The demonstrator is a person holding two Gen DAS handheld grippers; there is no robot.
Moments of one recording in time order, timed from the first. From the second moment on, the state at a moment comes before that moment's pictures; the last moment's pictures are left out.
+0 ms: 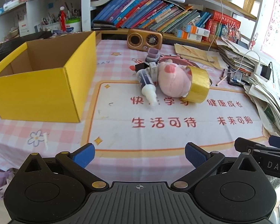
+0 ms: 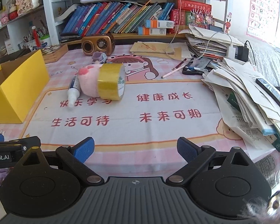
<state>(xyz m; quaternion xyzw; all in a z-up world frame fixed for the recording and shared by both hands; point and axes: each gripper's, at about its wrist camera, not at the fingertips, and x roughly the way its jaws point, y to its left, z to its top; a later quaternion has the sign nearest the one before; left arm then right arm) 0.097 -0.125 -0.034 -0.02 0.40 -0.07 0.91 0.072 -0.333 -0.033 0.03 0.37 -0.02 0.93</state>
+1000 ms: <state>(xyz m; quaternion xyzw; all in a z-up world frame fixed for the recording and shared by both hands) 0.139 -0.145 -0.031 -0.01 0.39 0.00 0.92 0.165 -0.339 -0.027 0.04 0.33 0.10 0.94</state>
